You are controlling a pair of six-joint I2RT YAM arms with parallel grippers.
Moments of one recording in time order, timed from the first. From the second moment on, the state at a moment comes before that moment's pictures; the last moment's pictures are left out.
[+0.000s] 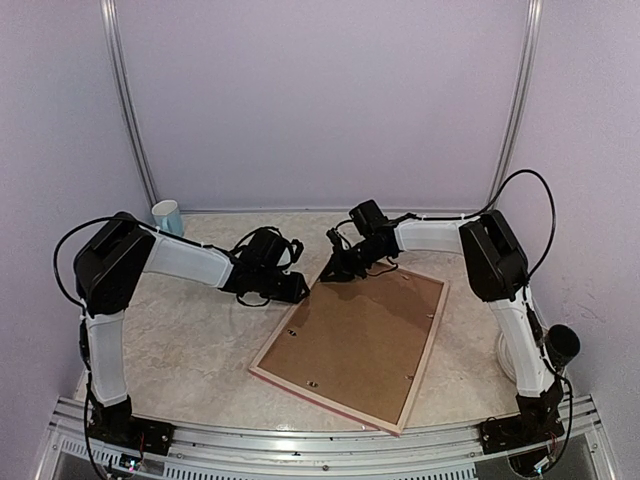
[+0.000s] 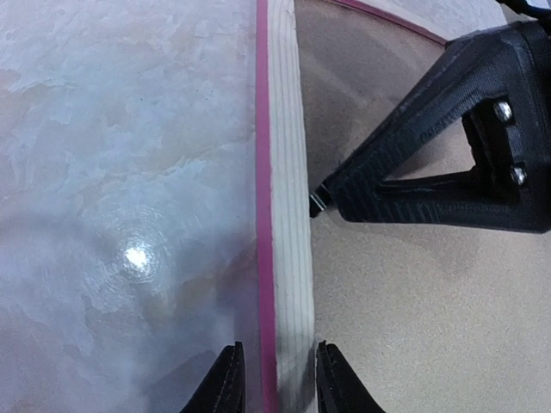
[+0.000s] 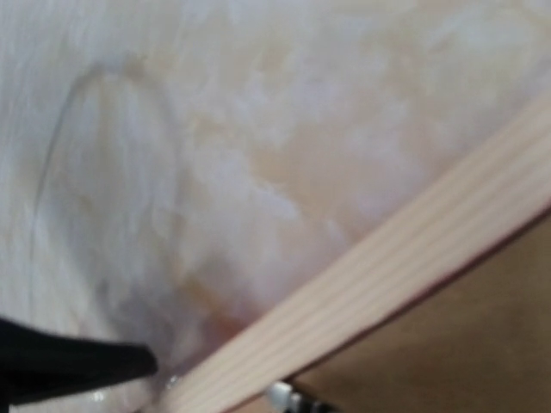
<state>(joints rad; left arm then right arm) -0.69 2.03 1.21 0.02 0.09 -0.36 0.59 2.40 1.86 -0.38 -0.61 0.46</state>
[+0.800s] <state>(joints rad) -0.73 2.06 1.22 0.04 0.04 -0.38 0.59 2.44 1.91 -0.37 -0.60 0.42</state>
